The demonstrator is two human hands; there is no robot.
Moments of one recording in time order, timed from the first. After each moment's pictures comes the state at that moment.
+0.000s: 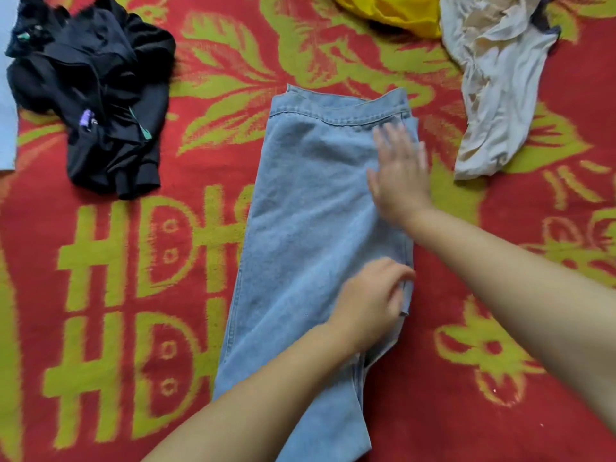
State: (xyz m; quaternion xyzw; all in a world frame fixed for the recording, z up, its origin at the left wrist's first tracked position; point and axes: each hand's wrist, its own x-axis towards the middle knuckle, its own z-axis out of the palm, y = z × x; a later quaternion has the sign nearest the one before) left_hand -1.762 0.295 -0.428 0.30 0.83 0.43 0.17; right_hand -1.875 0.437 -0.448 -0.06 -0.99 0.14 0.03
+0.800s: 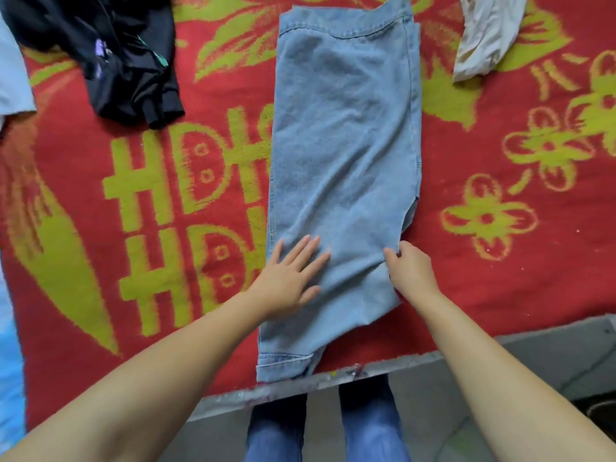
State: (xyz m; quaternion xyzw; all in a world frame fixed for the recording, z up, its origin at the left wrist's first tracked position) left_hand -1.684 0.078 -0.450 0.46 0.84 -0.01 0.30; right_hand -1.606 0.311 -0.450 -0.40 -0.83 0.33 -0.20
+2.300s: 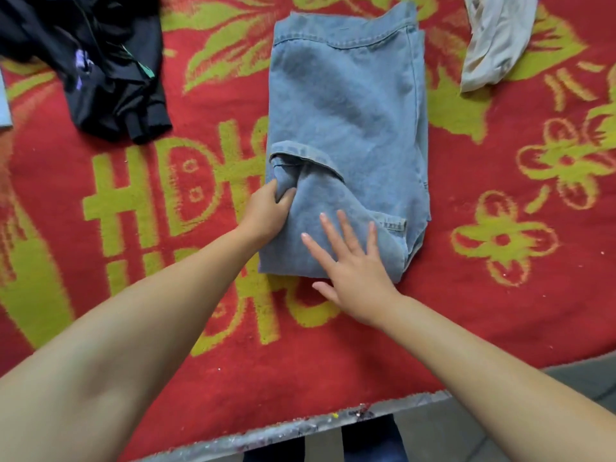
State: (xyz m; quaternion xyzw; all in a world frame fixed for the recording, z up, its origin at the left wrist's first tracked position) left_hand -1.817 0.131 -0.460 0.06 0.90 0.36 0.24; right_hand -1.662 0.260 -0.432 0.07 -0.98 0.10 -0.17
